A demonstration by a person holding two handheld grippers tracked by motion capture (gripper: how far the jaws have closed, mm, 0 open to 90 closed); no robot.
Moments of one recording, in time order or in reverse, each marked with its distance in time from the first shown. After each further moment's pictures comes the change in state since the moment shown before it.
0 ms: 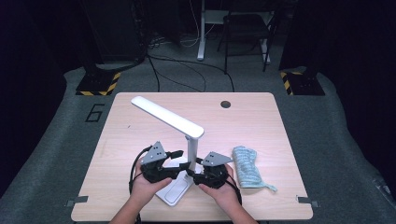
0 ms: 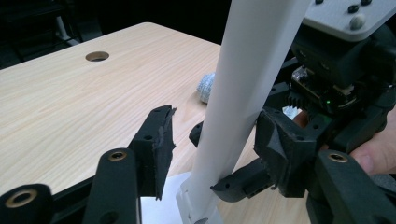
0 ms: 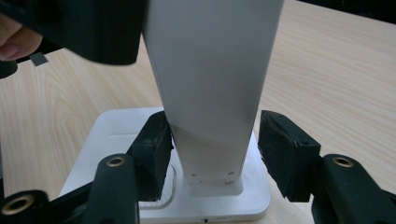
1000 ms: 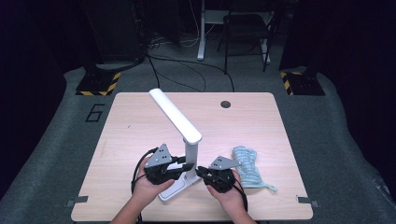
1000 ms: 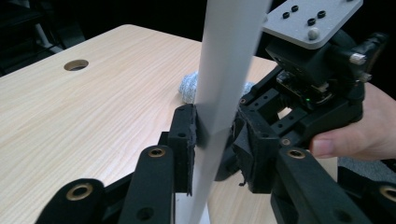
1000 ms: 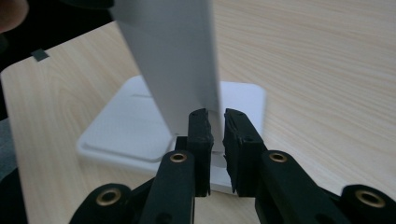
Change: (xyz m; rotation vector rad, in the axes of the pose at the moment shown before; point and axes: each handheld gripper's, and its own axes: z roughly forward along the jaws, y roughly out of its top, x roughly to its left) left arm -0.013 0.009 0.004 0.020 -0.066 0.055; right arm -0.005 -0.019 -0.017 0.029 -0.015 0.089
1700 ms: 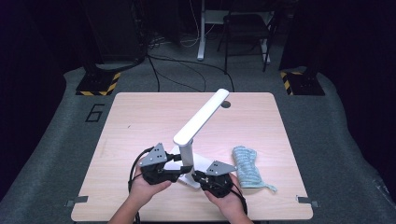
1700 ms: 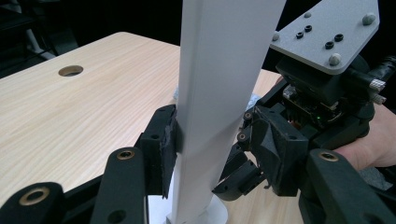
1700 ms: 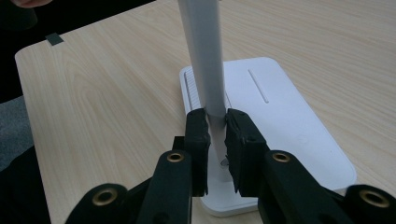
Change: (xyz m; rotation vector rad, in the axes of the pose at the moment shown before) left arm 0.004 -0.001 -0.008 -0.026 -0.030 -0.001; right arm 0.016 -0.002 -0.003 0.015 0.029 -0.075
